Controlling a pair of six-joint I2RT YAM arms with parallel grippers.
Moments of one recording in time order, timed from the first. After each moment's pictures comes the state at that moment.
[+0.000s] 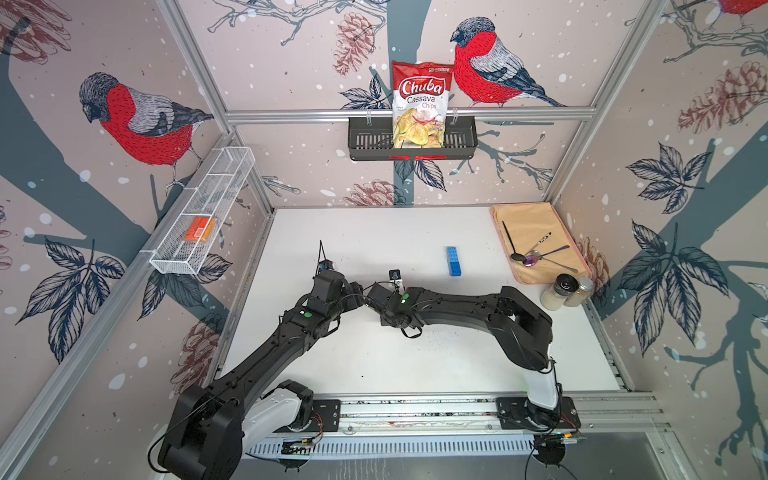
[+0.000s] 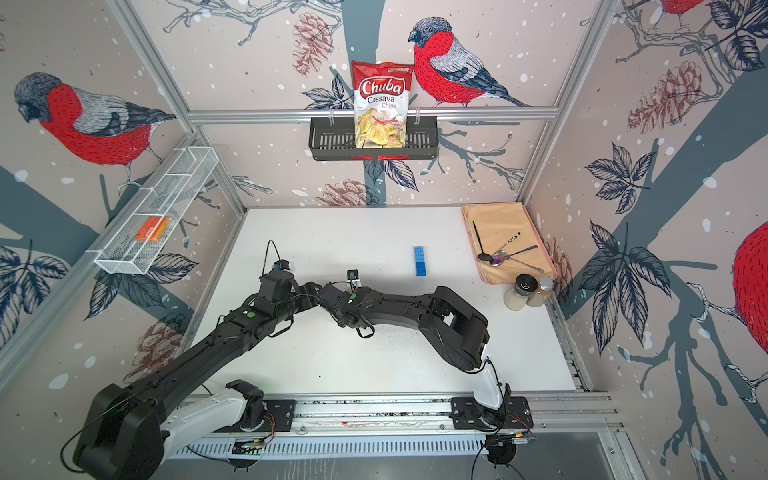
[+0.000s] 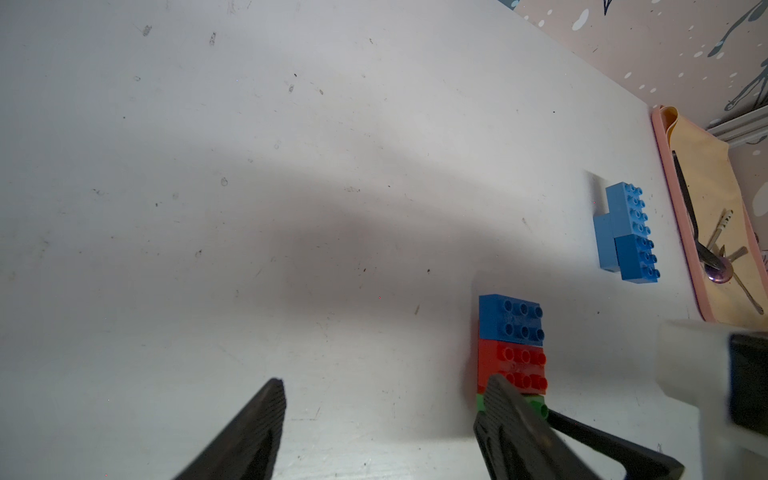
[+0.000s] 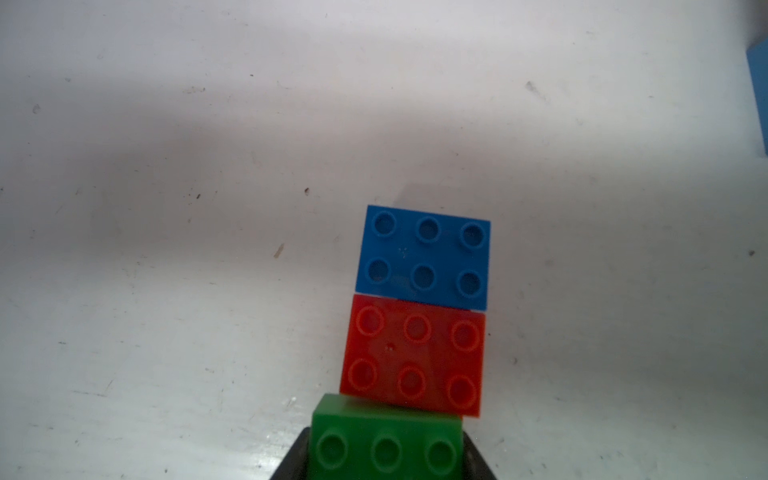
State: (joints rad) left arm -0.41 1.07 0.58 -0.25 -0.05 -0.64; right arm 1.15 2.02 1.42 -0.63 0.38 0.89
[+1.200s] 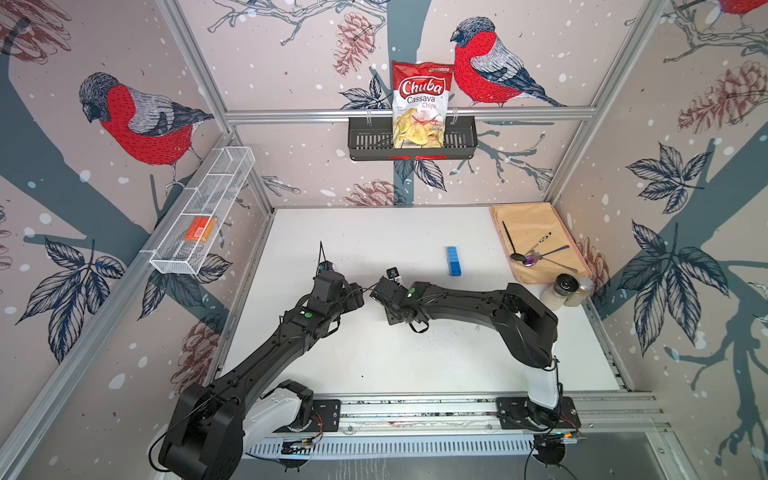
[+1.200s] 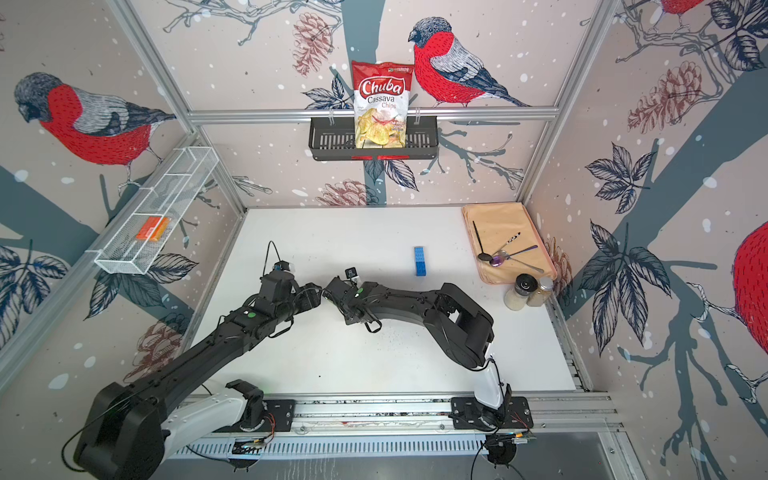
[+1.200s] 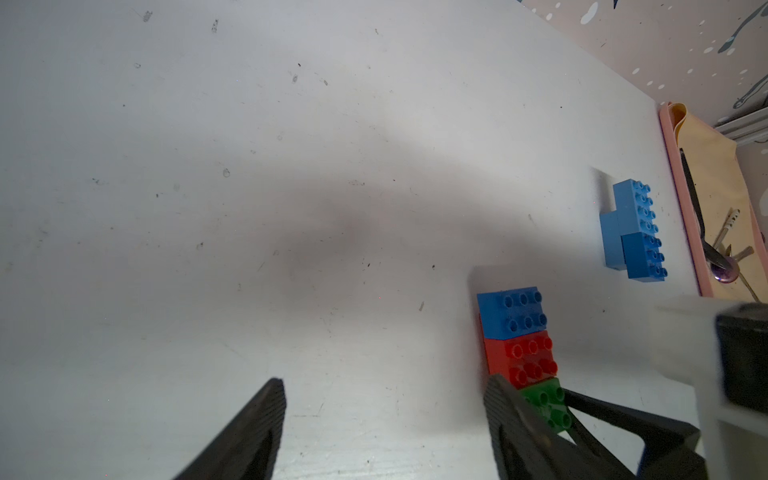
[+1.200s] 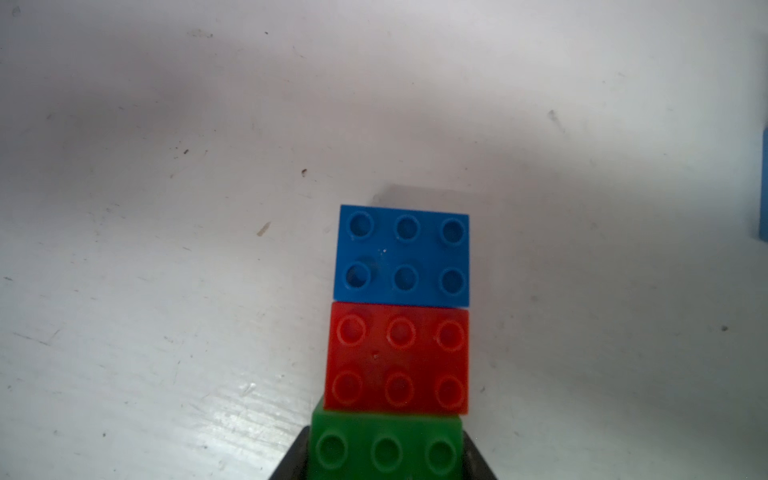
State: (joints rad) left arm -0.40 1.07 0.57 -0.25 -0.05 -0.65; right arm 1.10 2.00 1.39 -0.63 0.33 0.65
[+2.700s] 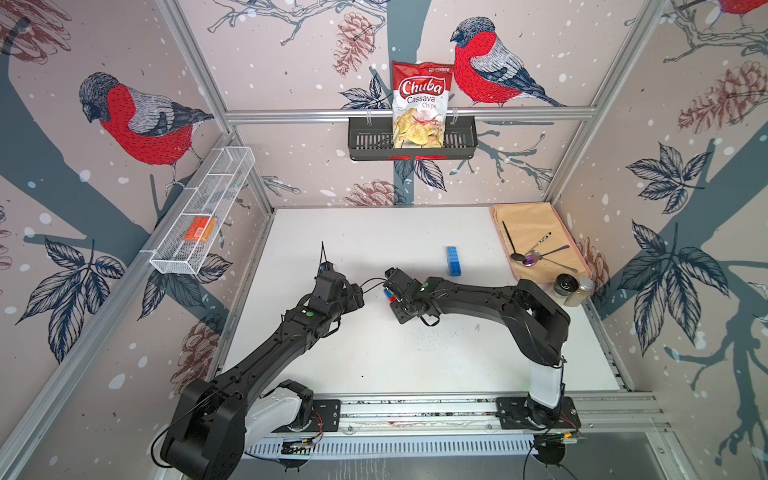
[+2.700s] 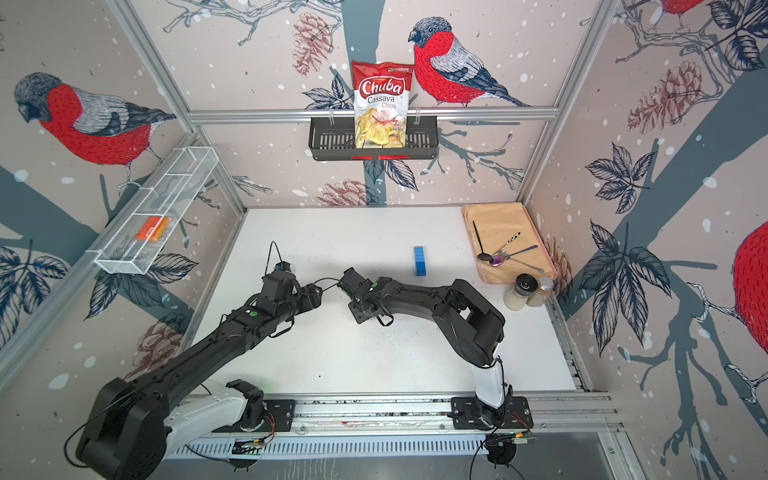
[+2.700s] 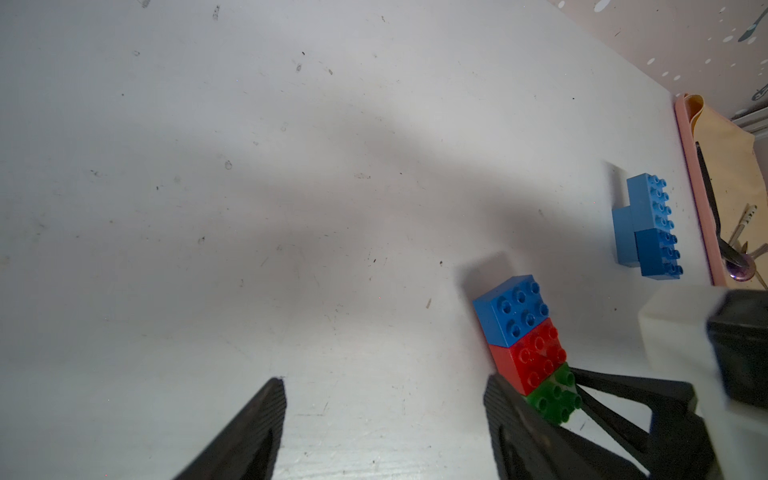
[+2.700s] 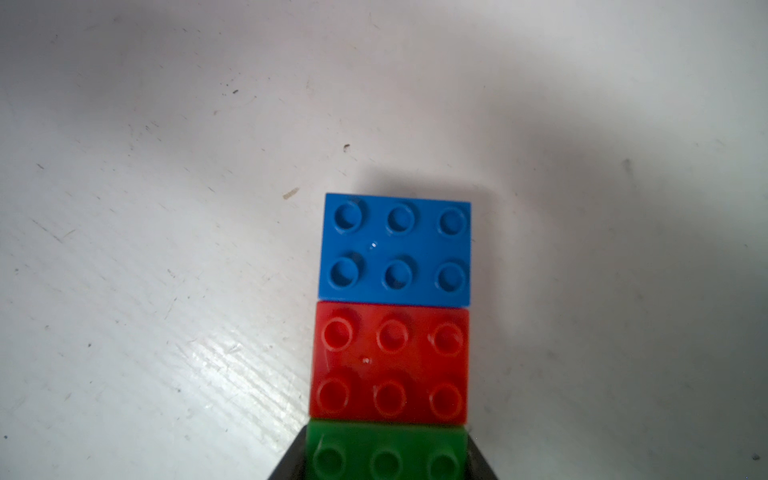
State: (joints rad) left arm -0.40 1.10 0.57 -0.25 -0.05 -0.65; right arm 1.01 1.94 1.30 -0.54 0.17 0.31
